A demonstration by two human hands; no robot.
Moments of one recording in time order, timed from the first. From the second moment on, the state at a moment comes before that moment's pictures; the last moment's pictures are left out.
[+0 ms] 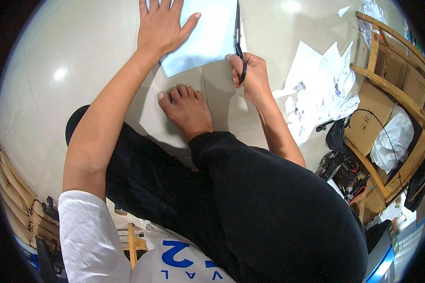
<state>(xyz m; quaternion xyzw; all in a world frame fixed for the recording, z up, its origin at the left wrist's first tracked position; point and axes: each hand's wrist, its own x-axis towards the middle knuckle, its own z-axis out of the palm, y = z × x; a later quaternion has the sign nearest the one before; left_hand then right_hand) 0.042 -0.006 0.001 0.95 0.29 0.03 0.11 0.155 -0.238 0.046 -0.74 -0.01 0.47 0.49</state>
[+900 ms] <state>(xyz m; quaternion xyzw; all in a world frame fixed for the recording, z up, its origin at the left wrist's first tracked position) 0.048 0.028 0.007 0.97 0.21 0.00 0.11 0.177 -0.349 0.058 -0.76 -0.05 0.55 0.34</state>
